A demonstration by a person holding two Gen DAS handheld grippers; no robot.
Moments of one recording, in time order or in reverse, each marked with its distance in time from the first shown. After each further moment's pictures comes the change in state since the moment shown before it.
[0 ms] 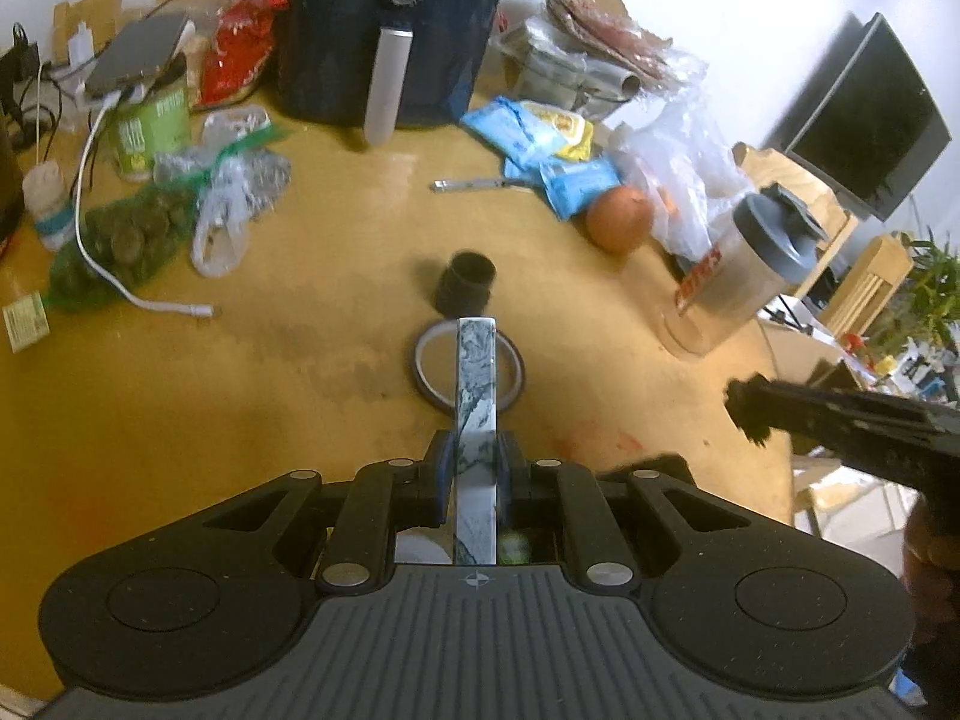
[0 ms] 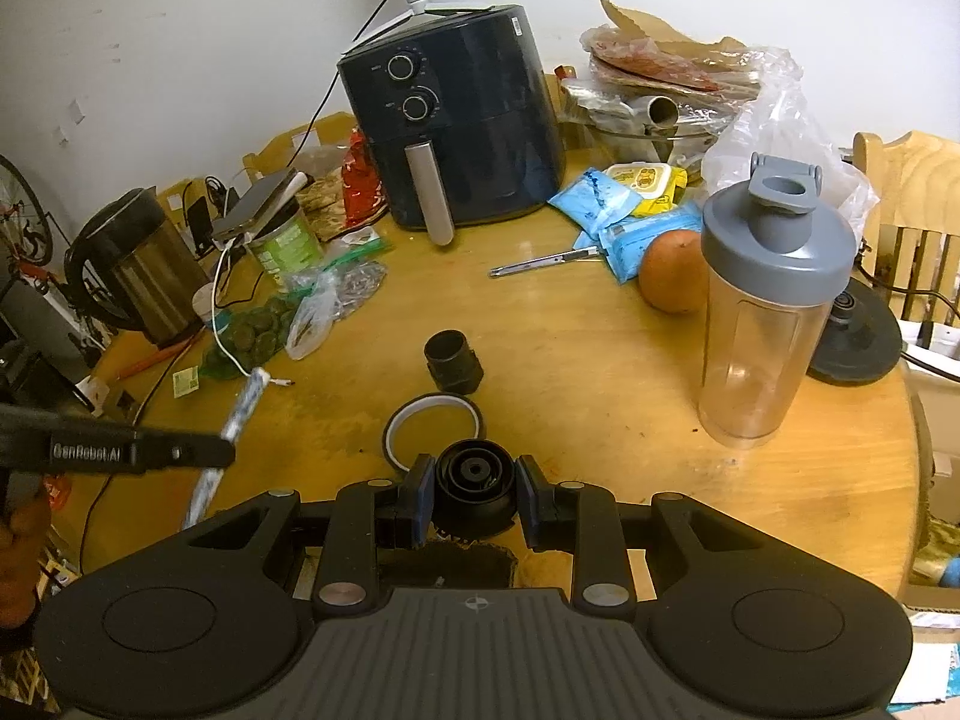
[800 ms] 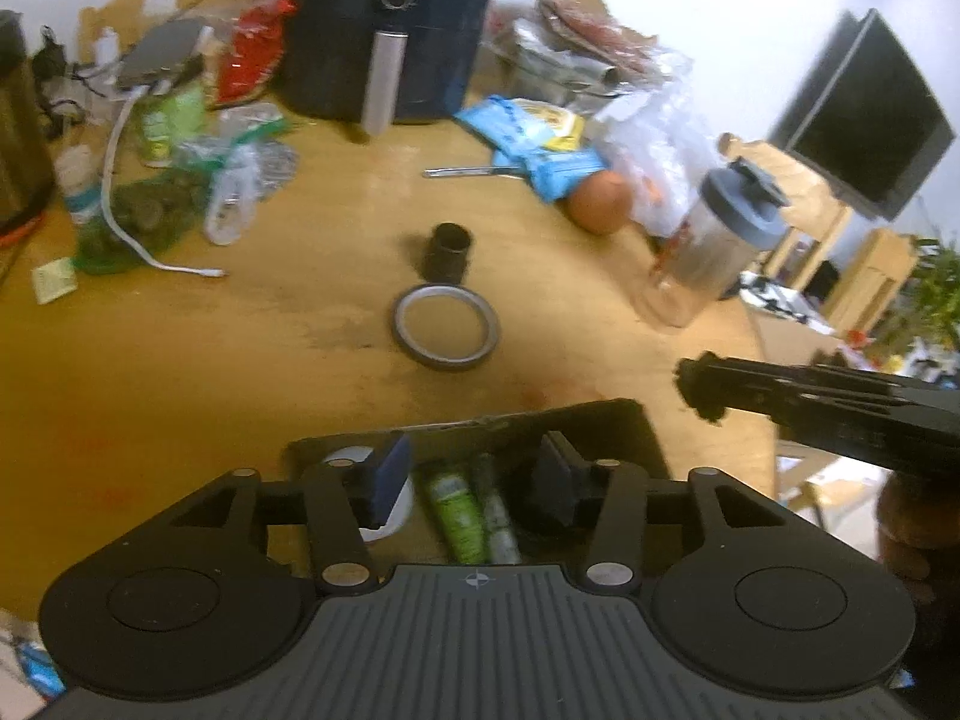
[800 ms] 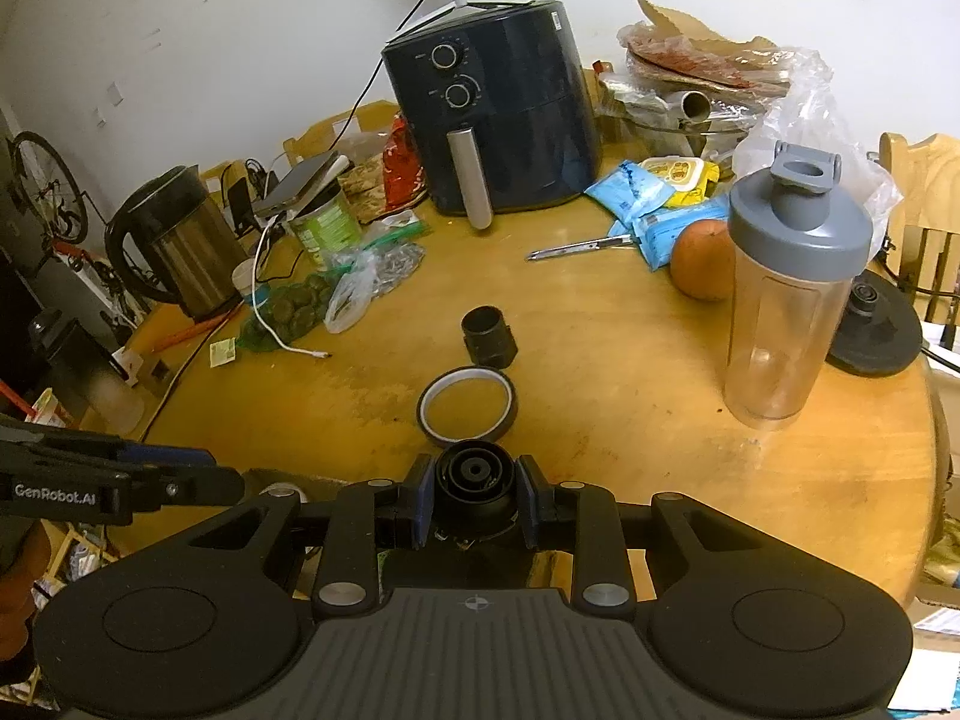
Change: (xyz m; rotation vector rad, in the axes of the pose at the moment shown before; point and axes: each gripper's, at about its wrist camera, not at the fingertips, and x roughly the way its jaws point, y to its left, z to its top) left arm -0.029 -0.033 -0.038 -0.006 -0.028 0.067; right arm -0.014 0.007 -0.018 -0.040 0.011 0.064
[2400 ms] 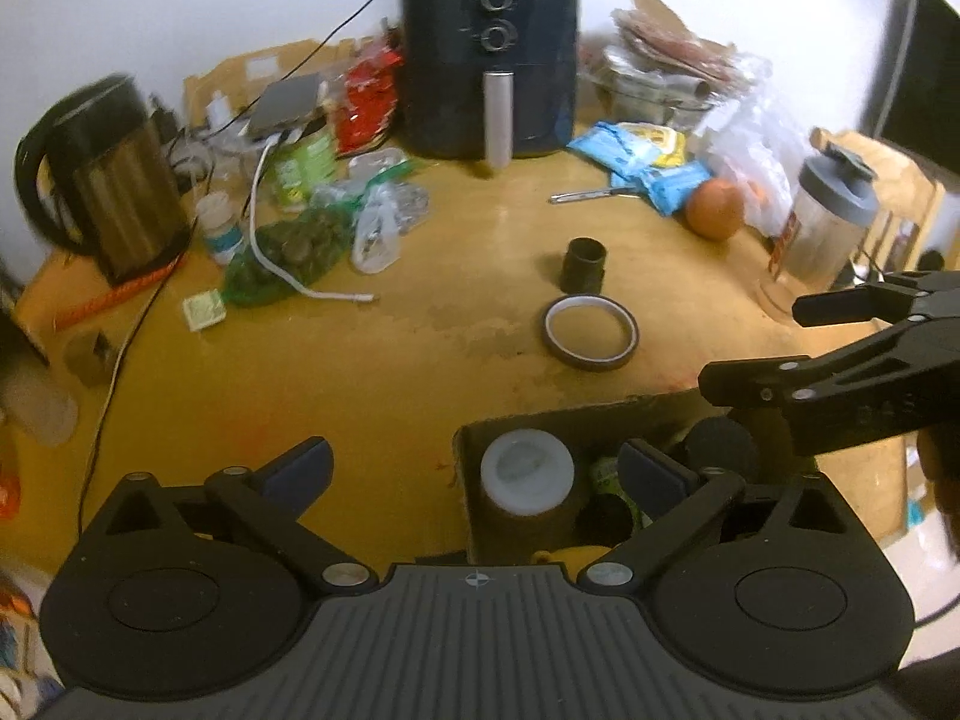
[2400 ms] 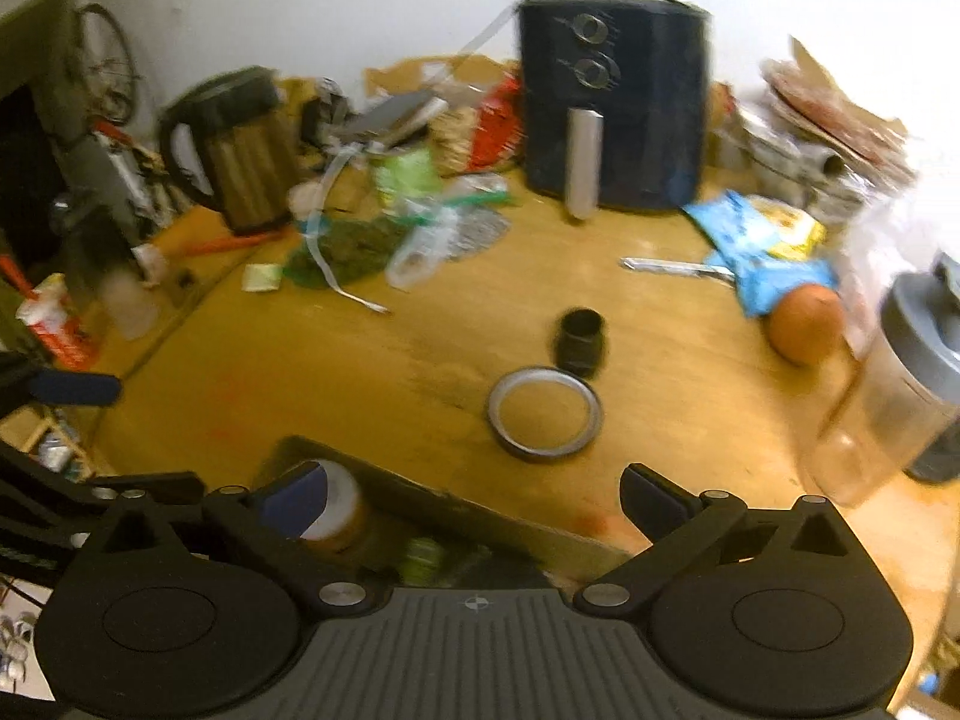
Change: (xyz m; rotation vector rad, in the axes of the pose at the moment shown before) left arm -0.026 0.011 -0.026 0.088 -0.094 0.268; right arm 0.046 0.072 0.010 -0.232 0.074 -0.024
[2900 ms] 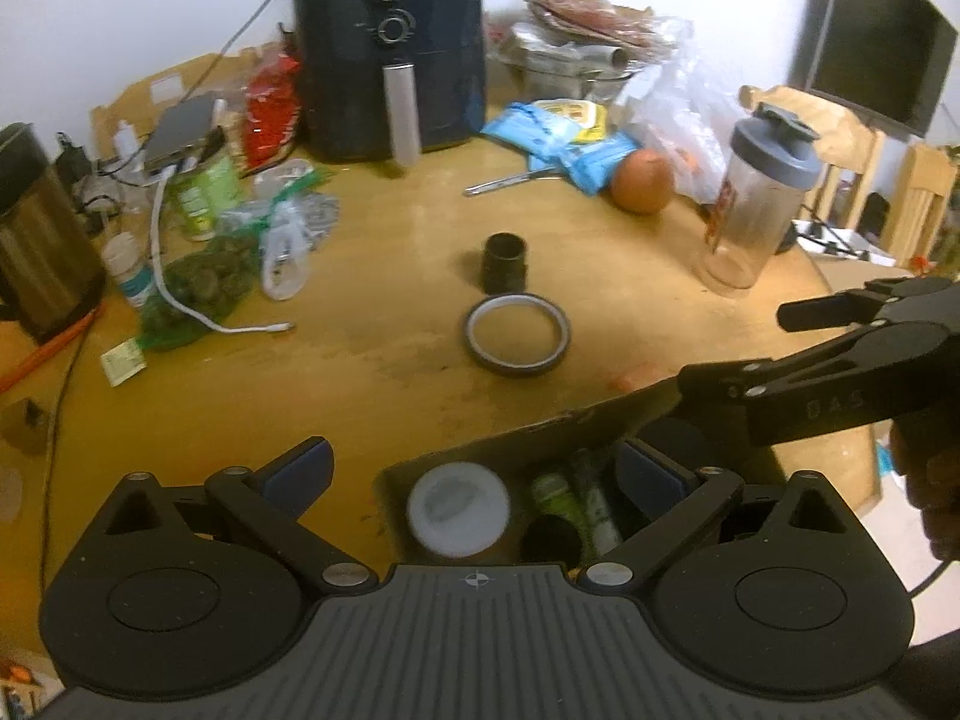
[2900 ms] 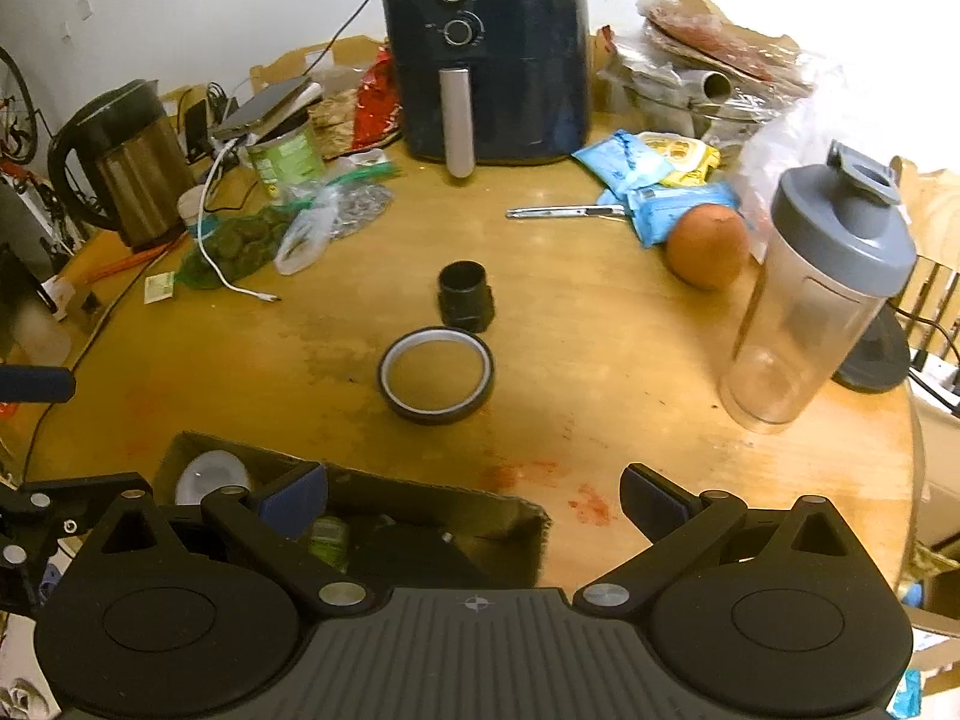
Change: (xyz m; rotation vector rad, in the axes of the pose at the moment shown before) left arm 0.024 -0.020 0.018 0.109 0.037 -0.130; right arm 0.007 -0.037 -0.018 0.142 0.036 -0.132
